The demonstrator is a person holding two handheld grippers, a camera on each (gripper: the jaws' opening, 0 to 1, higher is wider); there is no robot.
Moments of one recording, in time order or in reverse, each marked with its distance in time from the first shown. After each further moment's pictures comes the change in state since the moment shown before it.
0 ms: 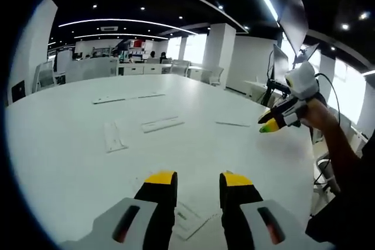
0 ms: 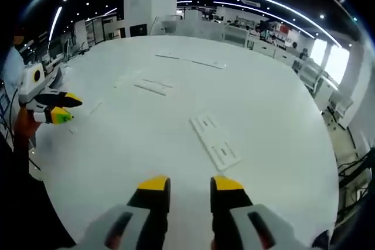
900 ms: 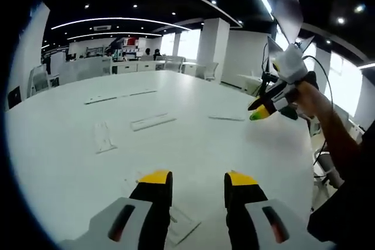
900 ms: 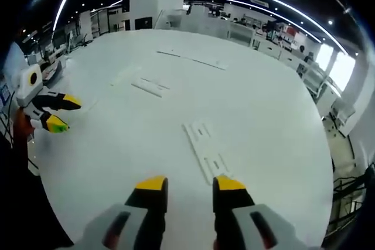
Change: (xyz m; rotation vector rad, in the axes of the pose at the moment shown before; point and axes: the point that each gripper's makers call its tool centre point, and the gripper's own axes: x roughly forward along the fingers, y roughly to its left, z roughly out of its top) left arm 0.013 -0.013 -0.004 0.038 0.034 -0.030; right arm 0.008 -0.011 0.016 -0.055 0.041 0.019
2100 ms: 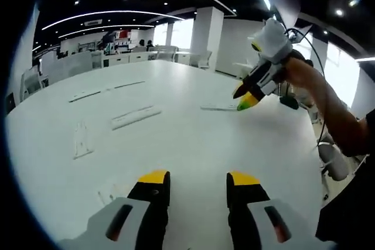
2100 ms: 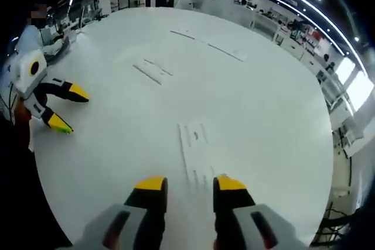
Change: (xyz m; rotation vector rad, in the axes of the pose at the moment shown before) left arm 0.041 -0.017 -0.009 0.028 0.084 -0.037; right arm 0.027 -0.011 0.007 -0.173 0.178 0.078
